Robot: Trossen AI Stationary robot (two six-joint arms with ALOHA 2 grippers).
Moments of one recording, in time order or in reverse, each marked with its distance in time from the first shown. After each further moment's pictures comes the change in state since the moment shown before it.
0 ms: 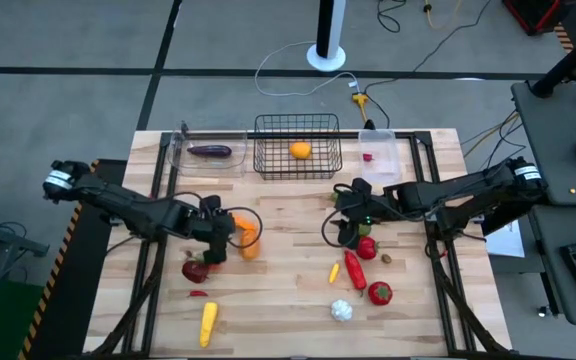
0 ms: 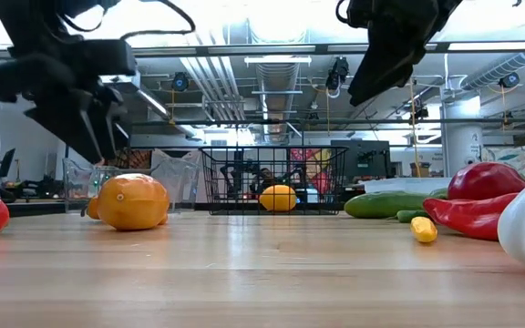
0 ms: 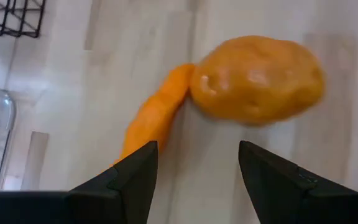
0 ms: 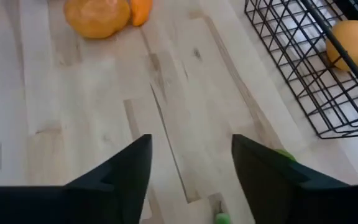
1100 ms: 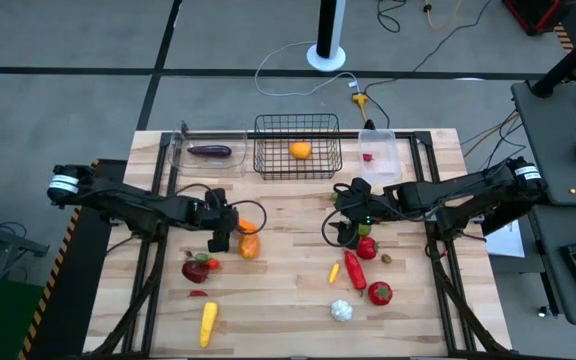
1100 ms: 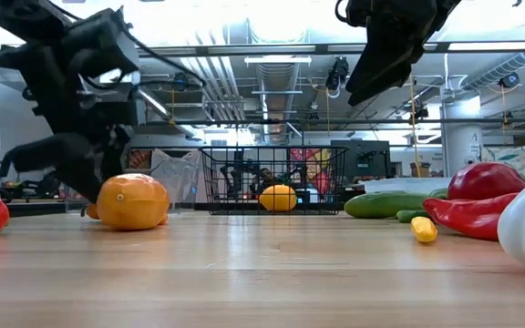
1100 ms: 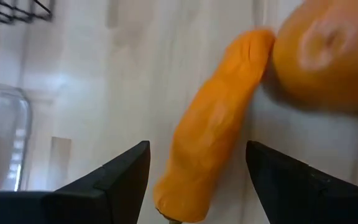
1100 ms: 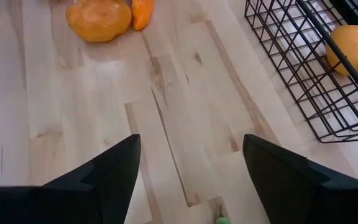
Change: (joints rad) left arm 0.169 0.083 -0.173 0.253 -0.020 0.264; right arm 0.000 0.000 0.000 0.013 -0.001 -0.008
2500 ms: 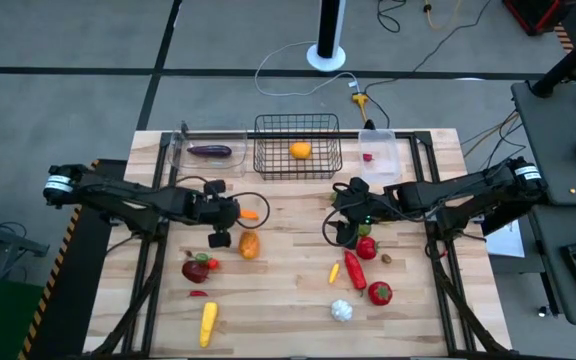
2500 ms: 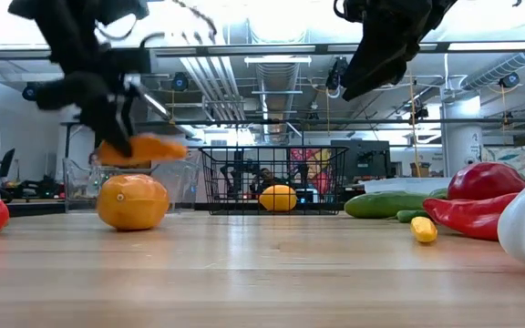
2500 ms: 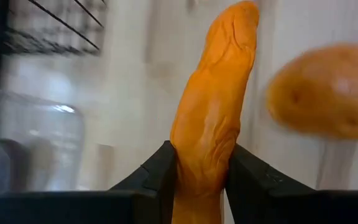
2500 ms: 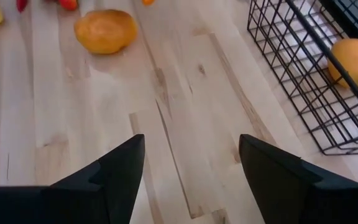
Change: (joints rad) left arm -0.002 -0.065 0.235 -0.277 -0.037 -0.014; right arm 0.001 0.000 0.000 0.044 0.000 -0.017
